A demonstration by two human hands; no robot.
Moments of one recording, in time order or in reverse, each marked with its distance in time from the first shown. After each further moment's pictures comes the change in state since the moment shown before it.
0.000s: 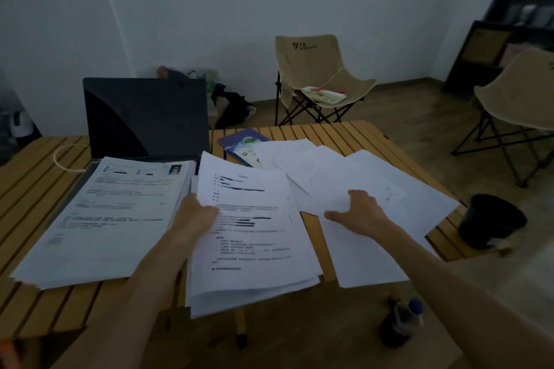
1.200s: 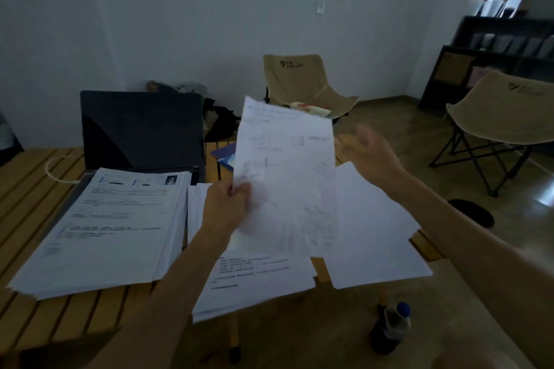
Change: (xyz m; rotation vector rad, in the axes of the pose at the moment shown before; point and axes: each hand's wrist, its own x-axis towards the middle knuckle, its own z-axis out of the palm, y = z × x) left_hand -0.040 0.055 0.028 -0.238 -0.002 0.231; right_hand -0.044 -0.053 -0.129 0.480 0.342 -0.240
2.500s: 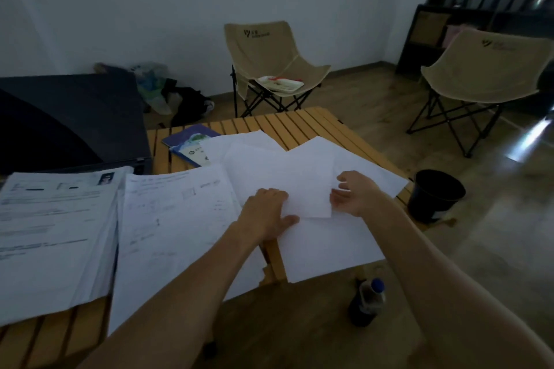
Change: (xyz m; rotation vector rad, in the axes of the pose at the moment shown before) left_hand 0.018 -0.045 0.162 1.048 -0.612 0.416; right_hand 0.010 0.155 0.032 0.916 -0.022 0.996
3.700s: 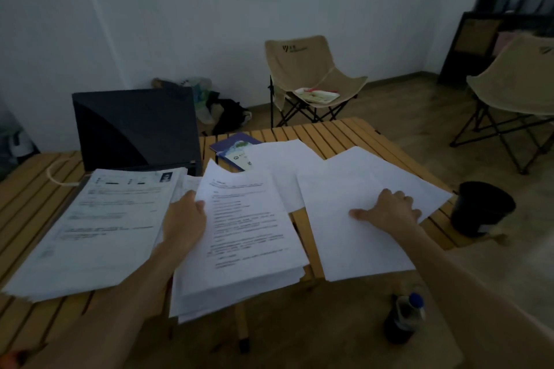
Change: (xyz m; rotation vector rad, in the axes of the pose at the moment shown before) left_hand -0.103 -0.164 -0.044 -0.162 0.508 -0.642; right_hand -0.006 0.031 -0.001 -1.463 0.334 -0.409
